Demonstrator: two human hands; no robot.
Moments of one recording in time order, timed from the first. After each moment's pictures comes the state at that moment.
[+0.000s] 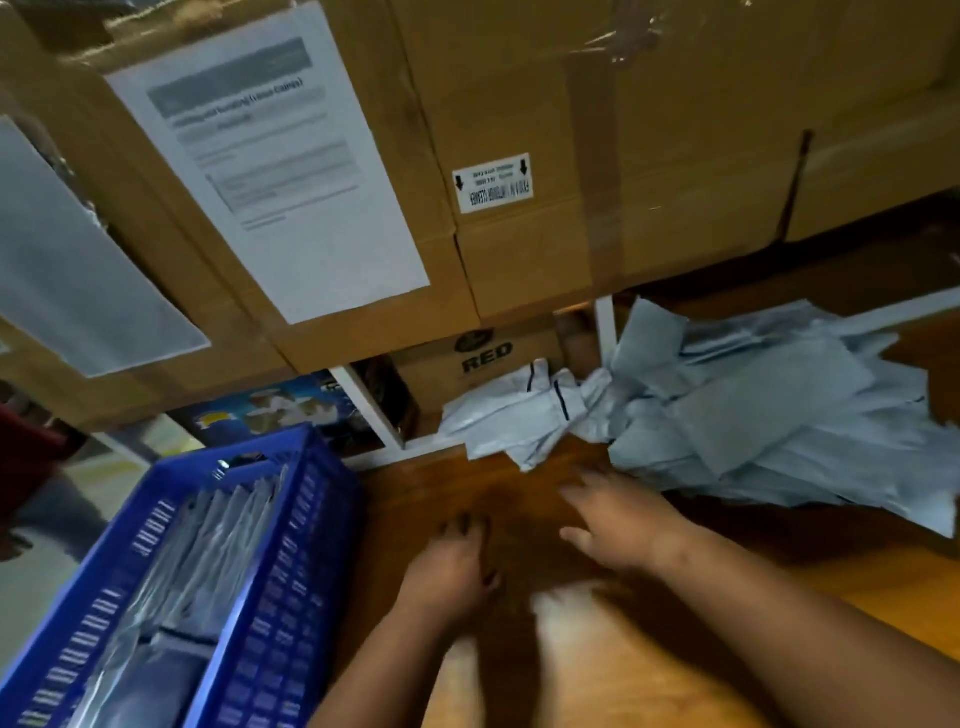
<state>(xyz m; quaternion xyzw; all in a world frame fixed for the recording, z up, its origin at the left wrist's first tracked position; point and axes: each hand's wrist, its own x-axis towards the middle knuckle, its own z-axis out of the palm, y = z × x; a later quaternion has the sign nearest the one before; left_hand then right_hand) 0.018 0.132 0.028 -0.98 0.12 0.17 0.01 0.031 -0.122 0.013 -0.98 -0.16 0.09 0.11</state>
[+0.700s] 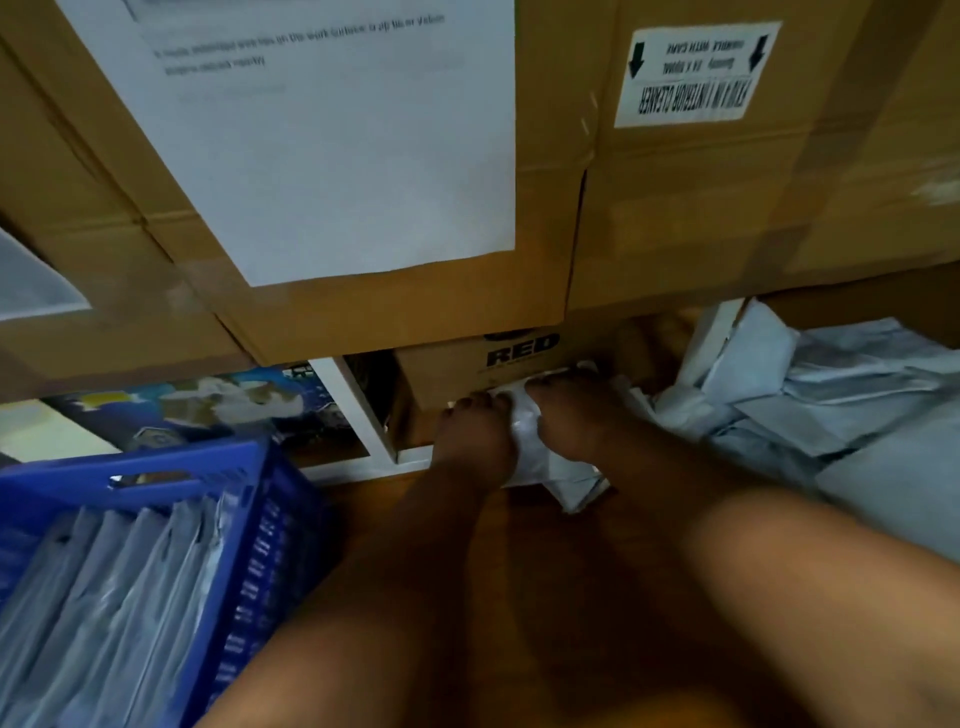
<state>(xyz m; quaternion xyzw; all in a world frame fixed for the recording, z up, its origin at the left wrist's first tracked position) 0.286 0.140 -0.031 -0.98 0.18 0.02 0.00 0.287 -0.033 -0.009 -0.99 -0.10 0.04 0.02</state>
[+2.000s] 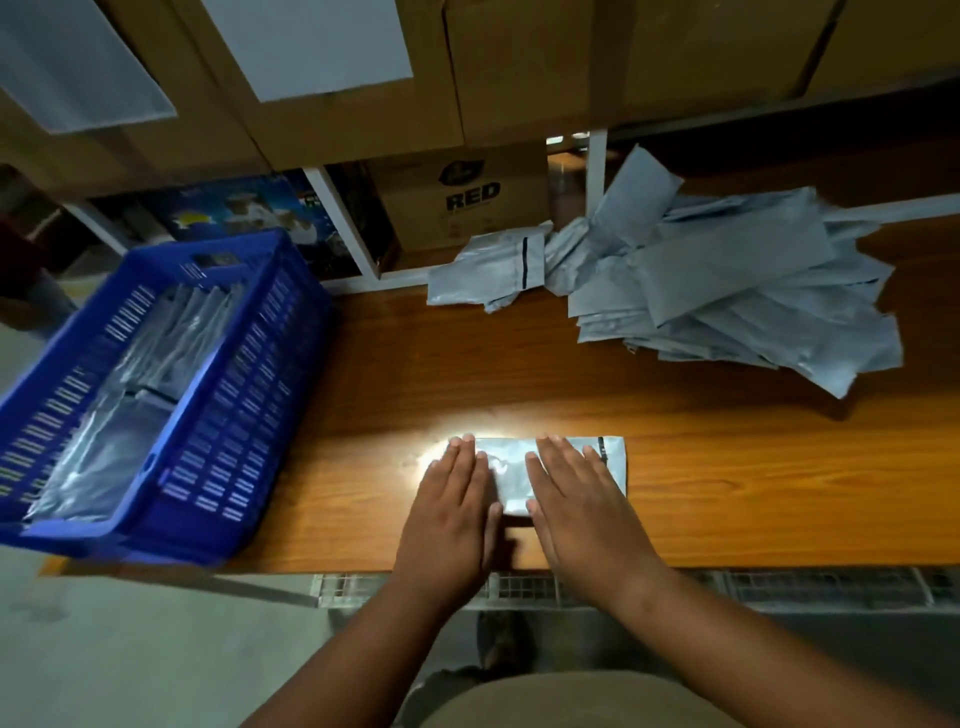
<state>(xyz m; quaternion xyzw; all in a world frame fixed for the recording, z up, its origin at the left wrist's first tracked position) -0.192 0.085 -0.078 -0.98 0.18 -0.09 -0.09 -0.188 -0.131 -0.075 -0.97 -0.20 -0.04 0.13</state>
